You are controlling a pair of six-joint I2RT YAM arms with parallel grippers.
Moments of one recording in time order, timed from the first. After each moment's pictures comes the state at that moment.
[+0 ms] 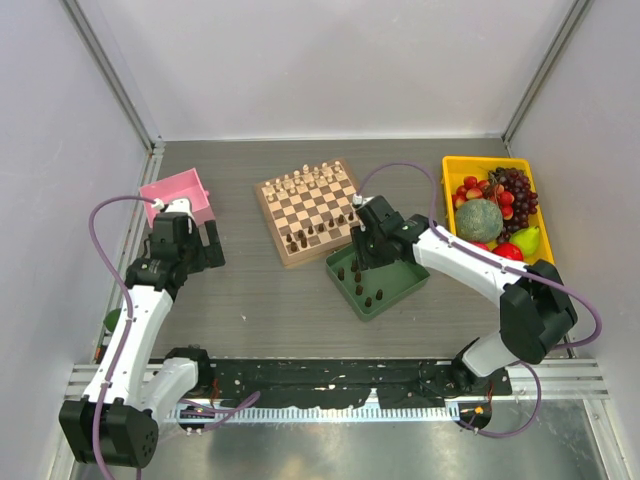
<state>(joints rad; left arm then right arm) -0.07 0.92 0.82 -0.69 -0.16 -0.23 0.68 1.50 1.08 -0.60 0.05 0.38</state>
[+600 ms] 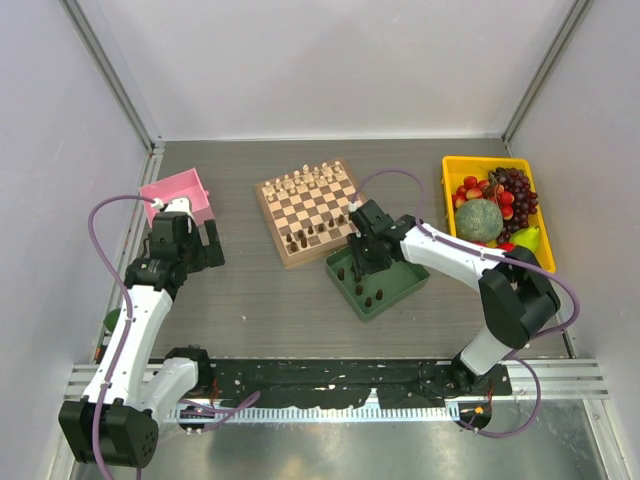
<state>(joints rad) -0.07 0.92 0.83 -0.70 -0.16 -0.23 0.68 1.60 1.08 -0.60 0.03 0.39</state>
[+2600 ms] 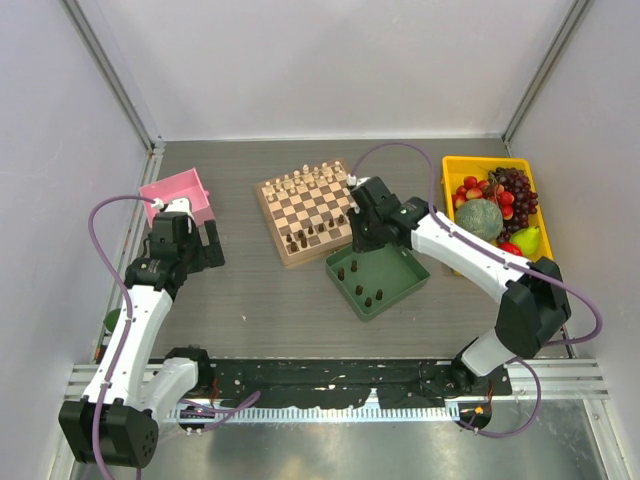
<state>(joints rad) -0.07 0.92 0.83 -0.70 -0.16 -0.23 0.69 1.54 1.25 -0.69 0.07 0.36</state>
